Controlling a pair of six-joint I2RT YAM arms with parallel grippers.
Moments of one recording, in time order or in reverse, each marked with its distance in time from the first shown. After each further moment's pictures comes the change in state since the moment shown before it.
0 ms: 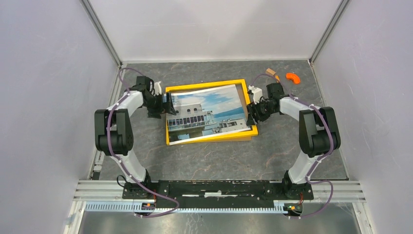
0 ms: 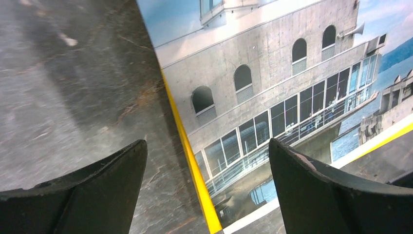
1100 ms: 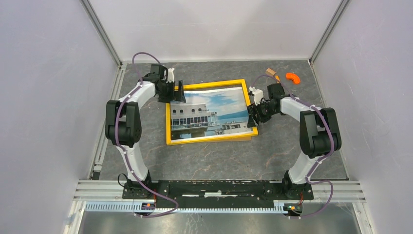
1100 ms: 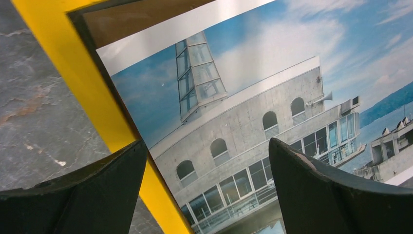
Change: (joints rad) left arm -0.132 0.126 0.229 0.089 -0.105 0.000; right arm -0.006 -0.017 -0.002 -0.070 0.003 -0.003
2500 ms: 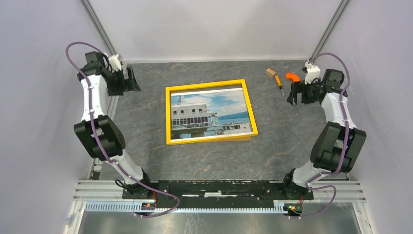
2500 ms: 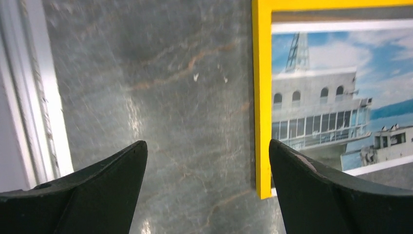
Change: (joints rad) left arm 0.455 -0.155 0.353 -0.468 0.077 0.212; right arm -0.466 -0.180 0.220 -0.021 0.053 -0.061
